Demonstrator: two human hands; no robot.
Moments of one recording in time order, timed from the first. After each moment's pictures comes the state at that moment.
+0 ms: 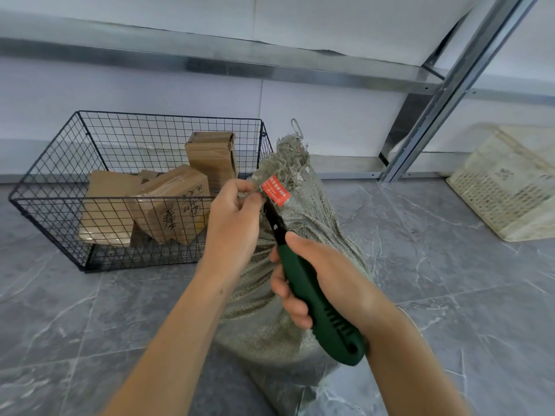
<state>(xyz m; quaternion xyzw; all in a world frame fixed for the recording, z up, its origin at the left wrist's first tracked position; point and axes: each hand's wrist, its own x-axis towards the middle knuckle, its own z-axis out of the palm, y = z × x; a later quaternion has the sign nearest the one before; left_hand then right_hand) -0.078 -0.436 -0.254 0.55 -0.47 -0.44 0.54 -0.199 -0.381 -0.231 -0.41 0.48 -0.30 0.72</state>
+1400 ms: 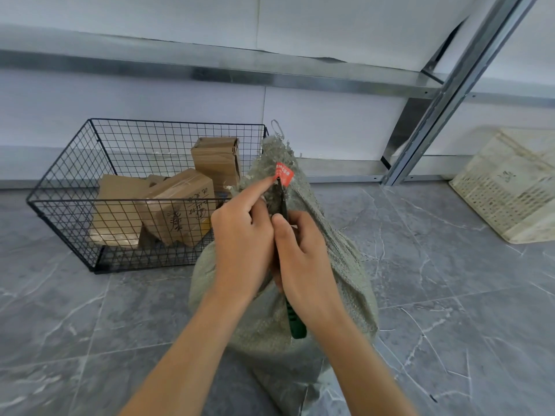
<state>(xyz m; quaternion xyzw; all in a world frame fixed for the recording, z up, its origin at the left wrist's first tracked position) -0.087 -0.410 -0.248 0.55 -0.55 -0.26 0.57 -0.164 -0.377 -0.245 -0.53 0.55 -0.48 0.44</state>
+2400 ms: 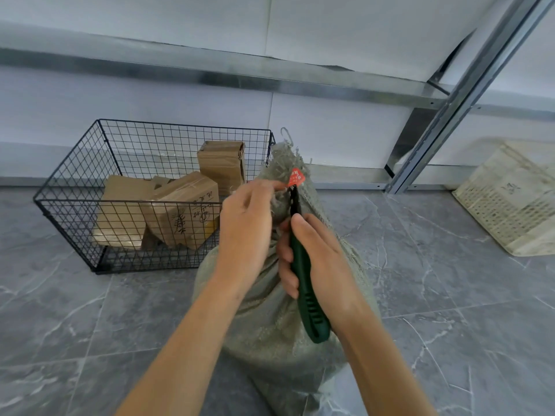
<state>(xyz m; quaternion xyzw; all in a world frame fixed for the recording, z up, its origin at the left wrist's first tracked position) -0.079 -0.423 -0.231 0.51 -0.46 -0.43 0.59 -0.178 -0.386 -0.239 -0.50 0.45 -0.47 0.58</state>
